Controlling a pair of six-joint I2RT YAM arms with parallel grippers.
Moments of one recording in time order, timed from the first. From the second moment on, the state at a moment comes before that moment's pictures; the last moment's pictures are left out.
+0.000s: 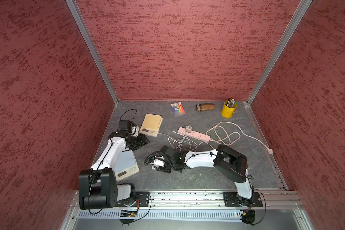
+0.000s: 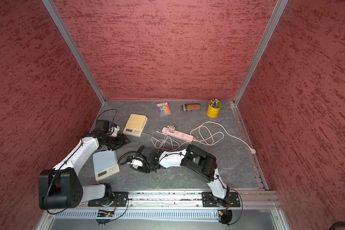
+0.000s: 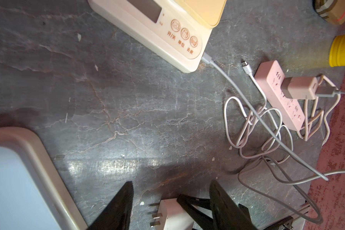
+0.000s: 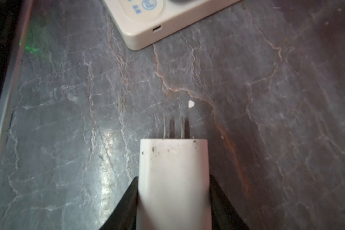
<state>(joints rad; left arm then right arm) 0.07 1.29 0.88 -0.76 0.42 -0.30 1.13 2.04 1.22 -0.04 -0.20 -0.31</state>
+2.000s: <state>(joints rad) -0.18 1.48 0.75 -0.11 1.14 -0.66 0.86 1.63 1.08 -0.12 -0.21 -0.20</state>
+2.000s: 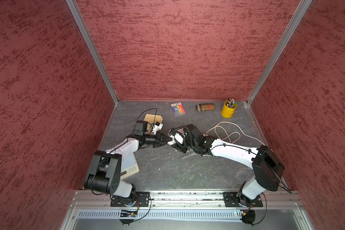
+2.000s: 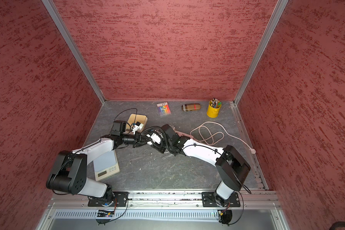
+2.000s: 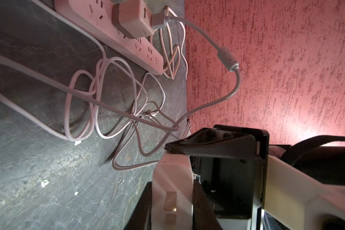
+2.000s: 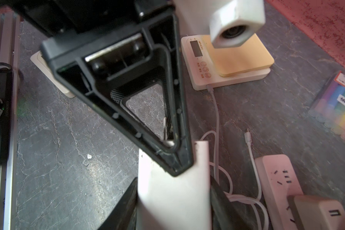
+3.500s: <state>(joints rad) -0.14 1.30 0.78 0.55 1.05 -1.07 0.67 1.53 0.82 0.86 -0.52 1.03</state>
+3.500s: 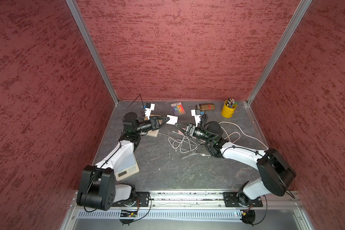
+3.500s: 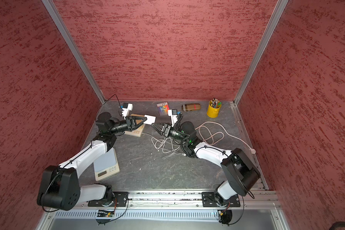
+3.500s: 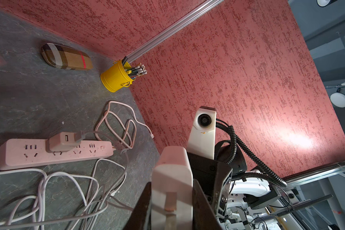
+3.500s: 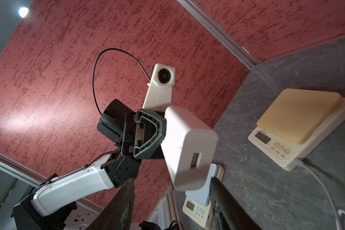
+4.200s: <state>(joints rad) -0.17 1.28 0.78 0.59 1.10 -1.06 0.64 1.64 0.87 1.09 -0.64 1.19</state>
